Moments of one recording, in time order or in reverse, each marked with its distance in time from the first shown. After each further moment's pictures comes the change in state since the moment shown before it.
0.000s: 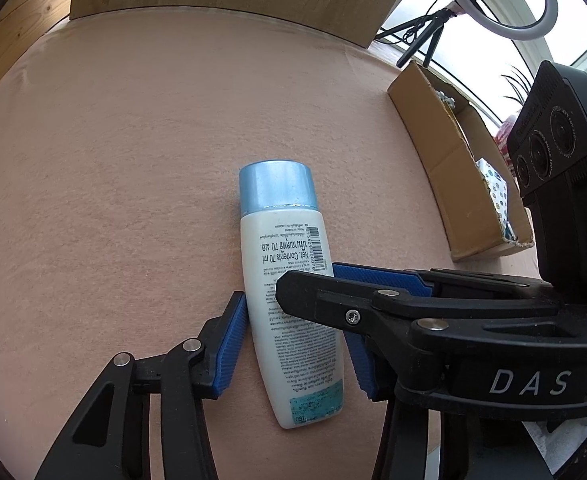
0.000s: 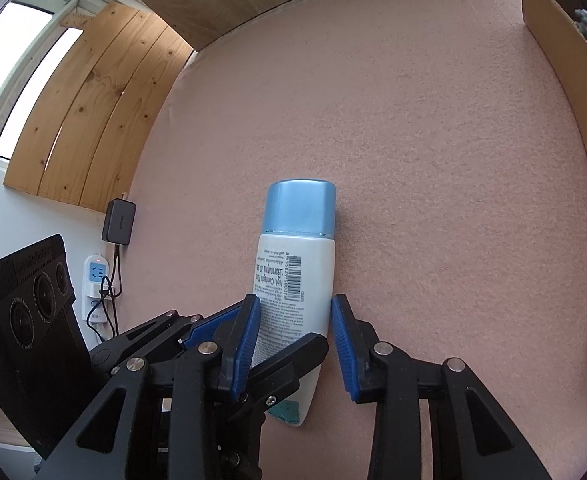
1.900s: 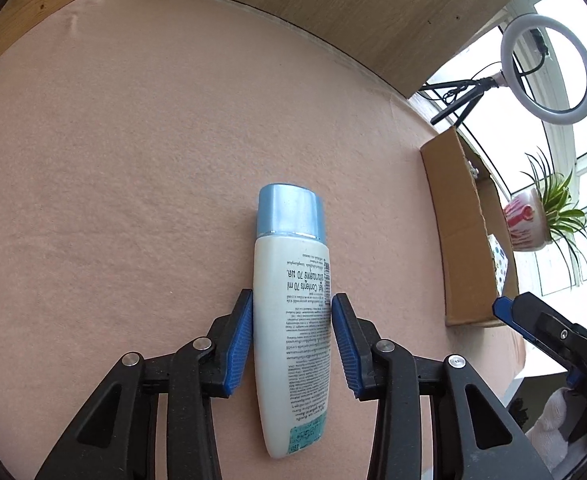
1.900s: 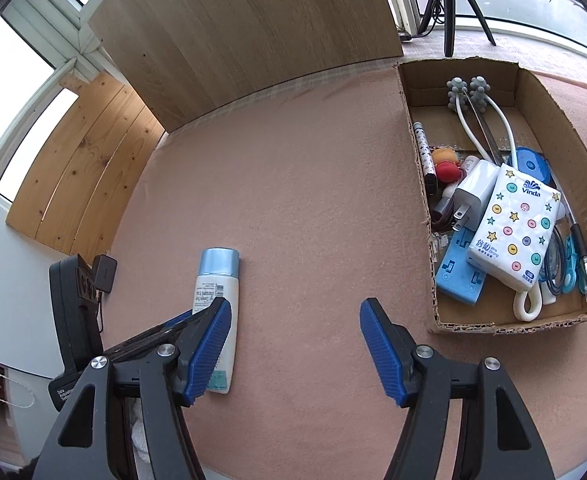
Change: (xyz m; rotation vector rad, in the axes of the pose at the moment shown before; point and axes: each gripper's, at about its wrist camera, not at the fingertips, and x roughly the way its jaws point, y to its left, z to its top) left arm -0.001 0.031 0.007 -0.227 -0.081 -0.056; right arm -0.106 -0.037 -0.015 0.033 -0.252 -0.143
